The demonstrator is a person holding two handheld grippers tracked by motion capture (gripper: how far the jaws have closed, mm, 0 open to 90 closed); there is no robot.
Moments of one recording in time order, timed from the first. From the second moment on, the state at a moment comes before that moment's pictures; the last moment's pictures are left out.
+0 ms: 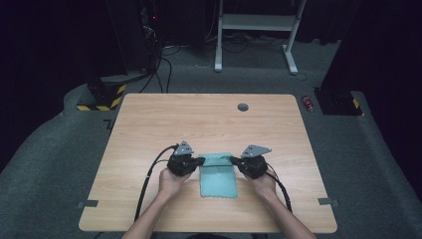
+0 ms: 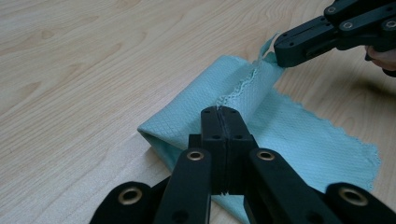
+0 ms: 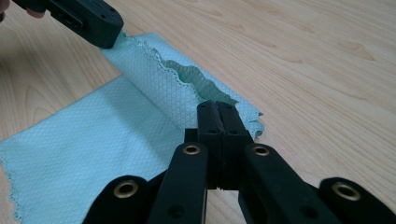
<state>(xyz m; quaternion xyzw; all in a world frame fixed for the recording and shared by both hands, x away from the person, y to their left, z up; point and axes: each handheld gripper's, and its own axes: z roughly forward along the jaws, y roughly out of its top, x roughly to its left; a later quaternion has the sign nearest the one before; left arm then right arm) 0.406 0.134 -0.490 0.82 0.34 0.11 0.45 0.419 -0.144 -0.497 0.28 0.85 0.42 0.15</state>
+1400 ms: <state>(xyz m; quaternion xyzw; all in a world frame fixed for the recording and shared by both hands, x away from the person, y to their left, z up) 0.368 0.132 -0.509 0.83 0.33 0.09 0.44 0.381 -0.151 -0.507 0.27 0.86 0.43 0.12</state>
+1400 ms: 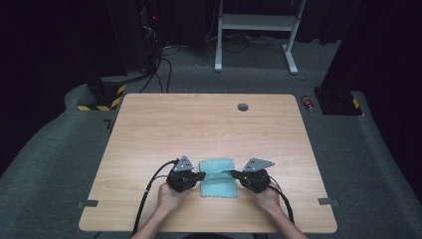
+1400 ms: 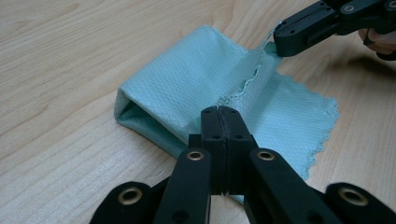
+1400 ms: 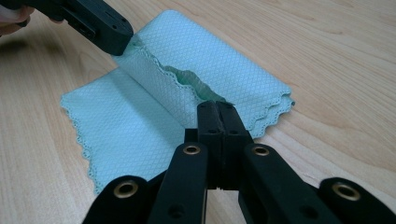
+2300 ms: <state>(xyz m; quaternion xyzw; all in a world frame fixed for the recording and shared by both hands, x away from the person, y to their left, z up) 0.345 0.130 -0.515 0.84 0.32 0.08 0.43 0.349 -0.157 -0.515 0.24 0.87 0.42 0.11</state>
